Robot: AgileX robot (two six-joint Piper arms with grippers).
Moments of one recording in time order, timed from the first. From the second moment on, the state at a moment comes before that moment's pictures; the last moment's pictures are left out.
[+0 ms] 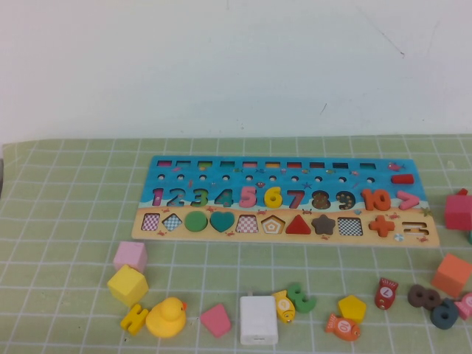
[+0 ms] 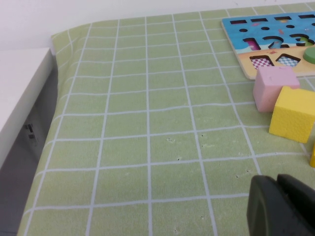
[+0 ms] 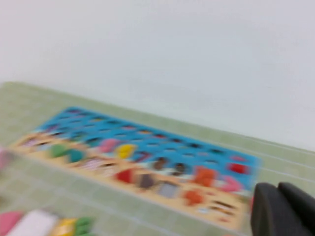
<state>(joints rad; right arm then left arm) 0.55 0.31 -0.57 -0.27 0.56 0.20 -0.06 -0.01 0.02 -0.02 0.36 0.00</state>
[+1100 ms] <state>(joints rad) 0.00 0.14 -0.52 -0.27 0.51 0.20 -0.06 -0.01 0.02 -0.02 0.36 0.00</state>
